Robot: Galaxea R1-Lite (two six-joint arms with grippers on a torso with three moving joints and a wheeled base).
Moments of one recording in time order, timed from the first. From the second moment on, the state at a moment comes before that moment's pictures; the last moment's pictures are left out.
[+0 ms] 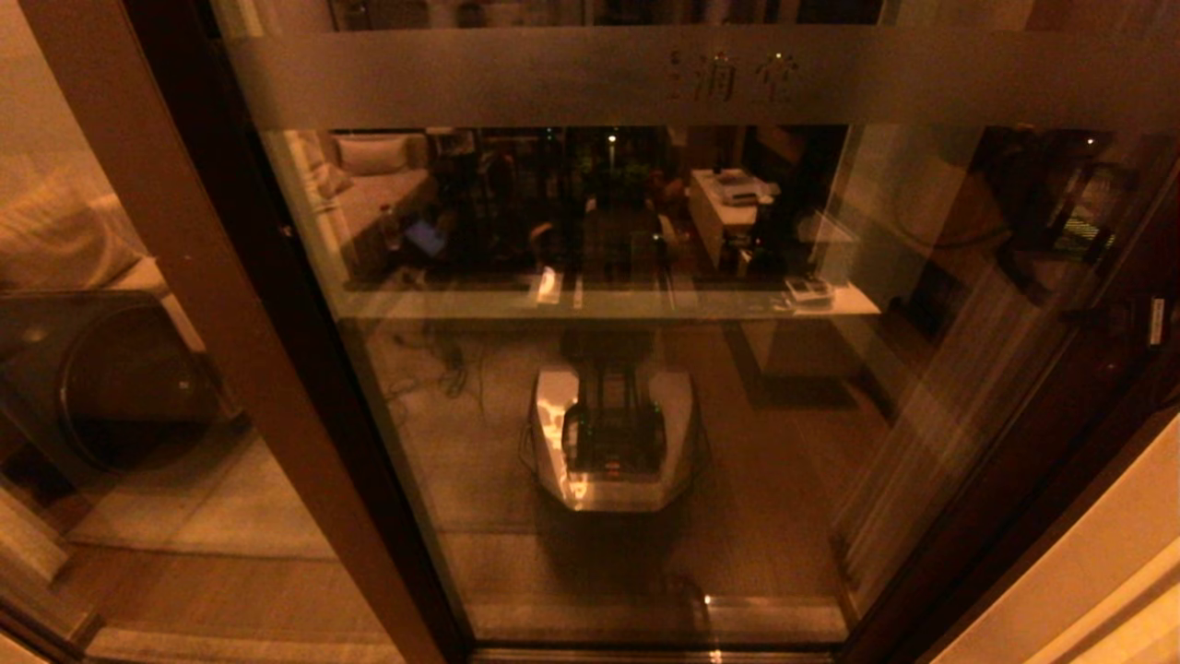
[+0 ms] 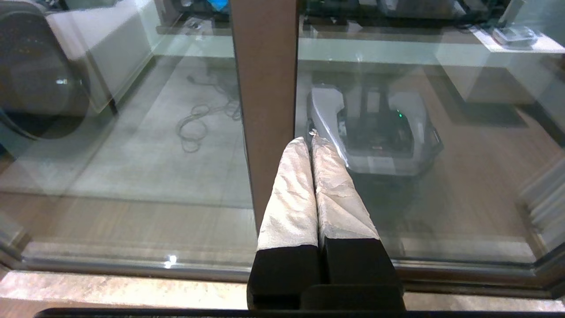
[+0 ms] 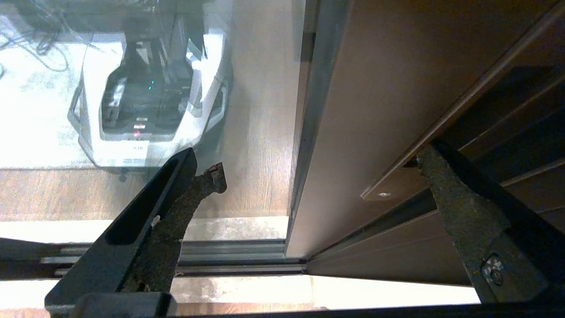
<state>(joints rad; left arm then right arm) 0.00 0.00 0.00 -0.01 0.00 0.00 -0.54 1.84 -1.34 -0.07 0.51 -0.27</state>
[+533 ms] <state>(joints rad) 0.00 0.00 0.00 0.00 0.00 0.00 -0.53 1.81 -1.32 -0.06 0.53 -0.28</state>
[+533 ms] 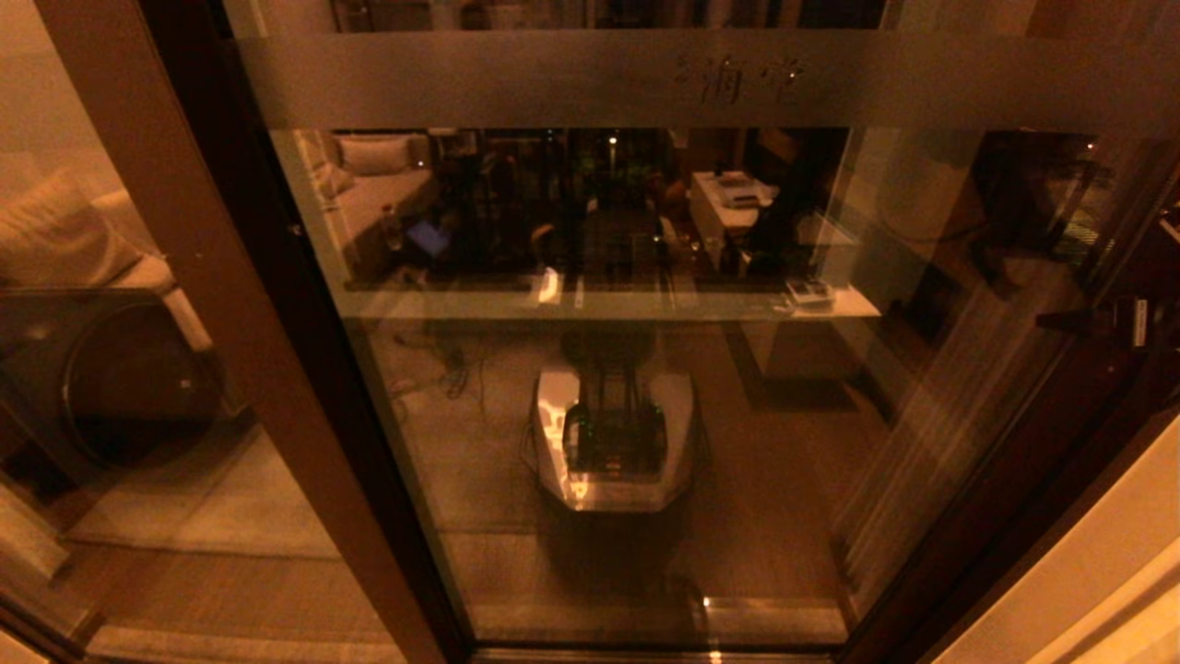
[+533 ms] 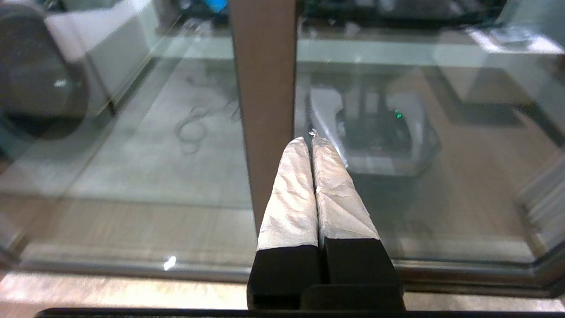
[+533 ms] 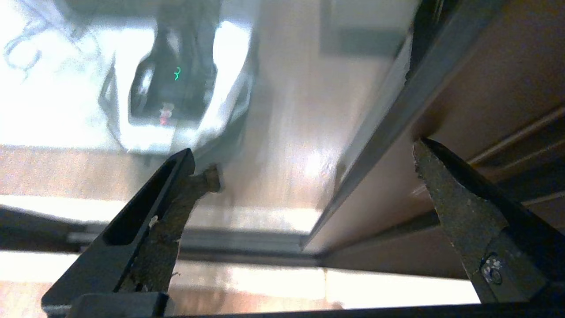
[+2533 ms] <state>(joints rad) 0.00 0.00 0.00 -0.01 0.00 0.00 -0.57 1.84 -1.27 -0.20 0.45 -0.28</state>
